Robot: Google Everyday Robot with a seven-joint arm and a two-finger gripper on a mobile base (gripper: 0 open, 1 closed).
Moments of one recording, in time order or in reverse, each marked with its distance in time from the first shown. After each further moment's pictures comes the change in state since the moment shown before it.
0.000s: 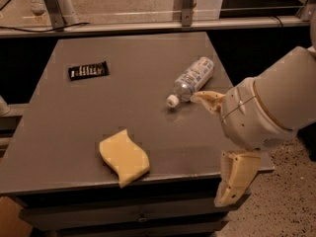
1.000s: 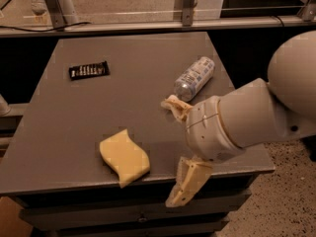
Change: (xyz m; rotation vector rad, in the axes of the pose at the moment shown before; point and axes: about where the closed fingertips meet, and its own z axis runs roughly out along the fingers) arm -0.047 -0.009 0.056 0.057 -0.219 0.039
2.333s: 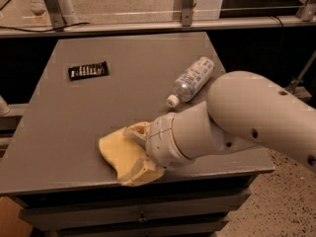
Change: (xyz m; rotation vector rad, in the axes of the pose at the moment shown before) arm -0.024 -0.006 0.083 -0.005 -0.104 0.027
